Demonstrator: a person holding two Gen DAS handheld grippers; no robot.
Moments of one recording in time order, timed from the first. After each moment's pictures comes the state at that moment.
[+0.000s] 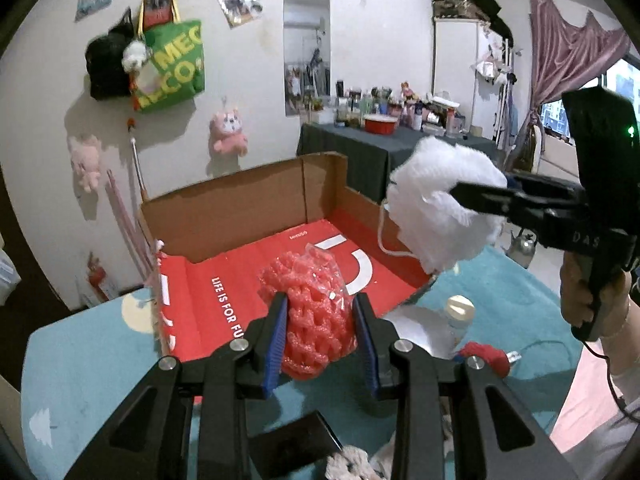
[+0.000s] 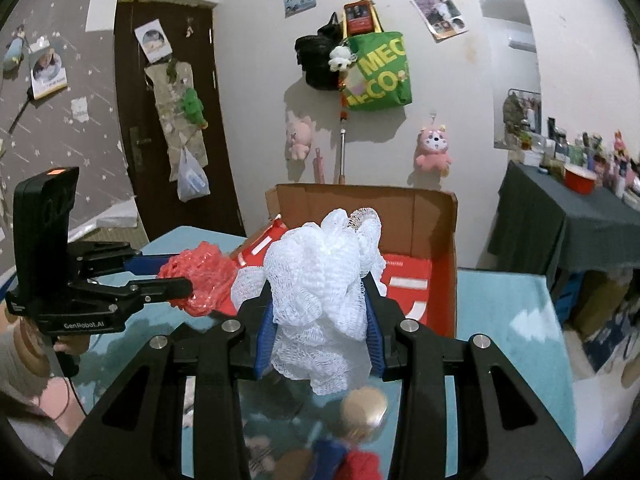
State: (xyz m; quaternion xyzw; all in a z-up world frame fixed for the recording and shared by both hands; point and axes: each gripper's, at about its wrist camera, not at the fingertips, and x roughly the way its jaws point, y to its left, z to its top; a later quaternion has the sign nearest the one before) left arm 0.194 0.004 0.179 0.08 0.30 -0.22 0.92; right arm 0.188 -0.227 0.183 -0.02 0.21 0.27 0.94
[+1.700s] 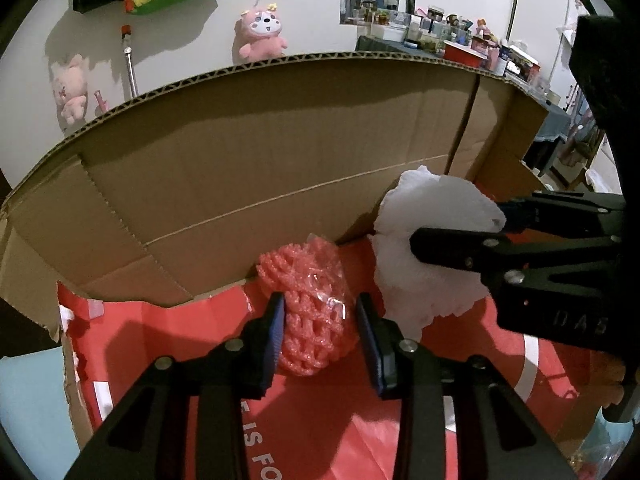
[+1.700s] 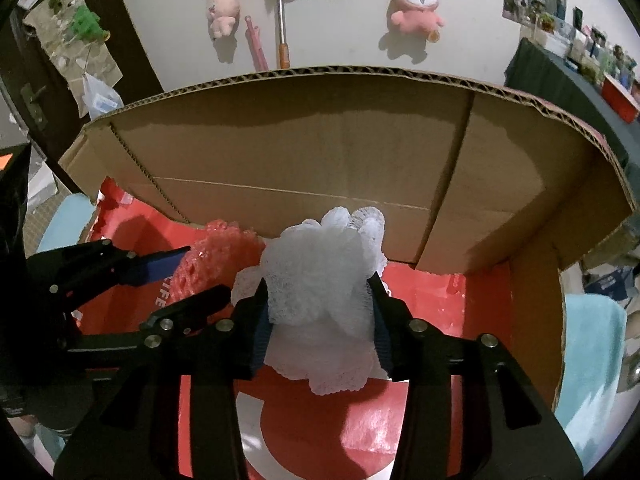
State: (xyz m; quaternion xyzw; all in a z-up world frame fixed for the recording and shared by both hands) left arm 0.457 -0.011 0.082 0.06 0.45 -0.15 0.88; right arm 0.498 -0.151 0.080 -0.01 0.47 0.19 0.86
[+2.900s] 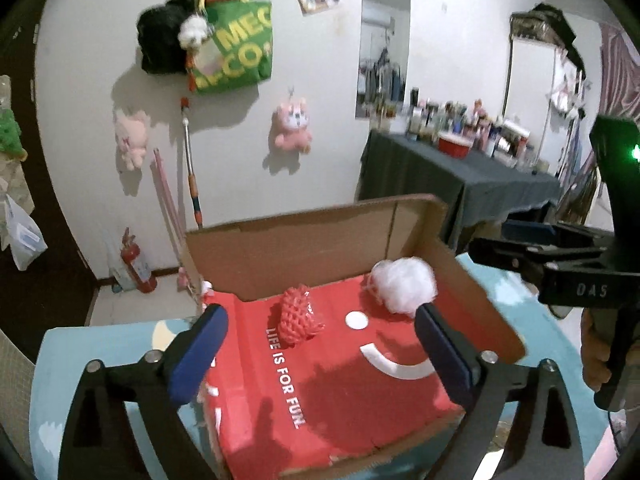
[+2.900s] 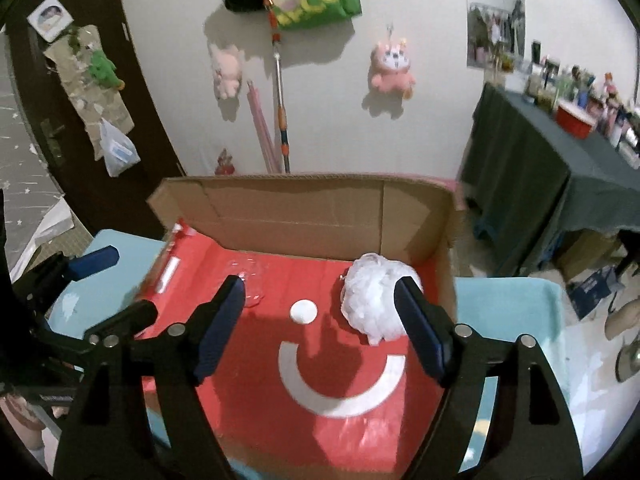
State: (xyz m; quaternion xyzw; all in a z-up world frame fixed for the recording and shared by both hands) left arm 0.297 0.021 0.216 0.02 0.30 -0.12 0.94; right arm 0.371 -0.187 0.193 0.00 0.36 0.17 0.92
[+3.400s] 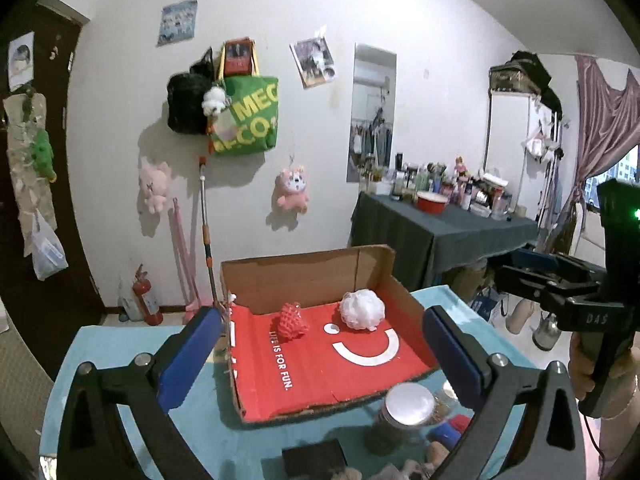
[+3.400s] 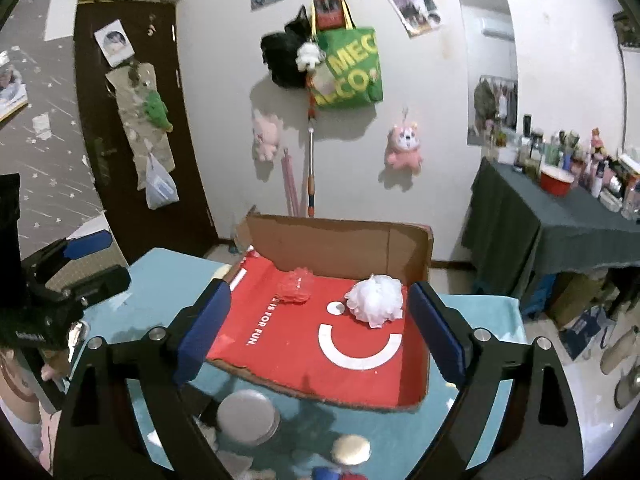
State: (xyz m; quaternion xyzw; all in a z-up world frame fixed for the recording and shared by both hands) left arm 0.133 0.043 0.275 0.00 0.20 -0.12 0.97; right arm 0.198 -0.208 0.256 0.00 0.23 0.21 0.95
